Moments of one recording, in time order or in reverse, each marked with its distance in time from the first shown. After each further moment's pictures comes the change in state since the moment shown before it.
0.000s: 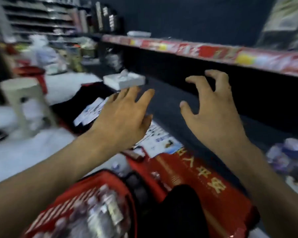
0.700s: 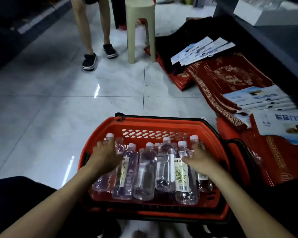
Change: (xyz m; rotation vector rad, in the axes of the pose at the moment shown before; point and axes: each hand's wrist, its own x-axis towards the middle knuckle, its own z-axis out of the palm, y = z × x) left_hand -0.404 -0.176 0.165 -0.247 -0.697 -1.322; right_hand -0.179 -0.108 0.353 0.163 -1.306 0.117
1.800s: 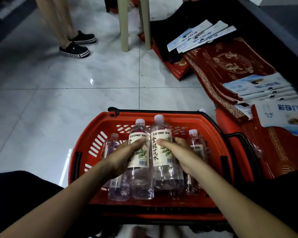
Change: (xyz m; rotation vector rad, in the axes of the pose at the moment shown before) left_hand 0.008 0.056 0.024 -1.227 -0.597 -0.078; right_hand 0.026 -0.031 0.039 0.809 -0.176 -0.009
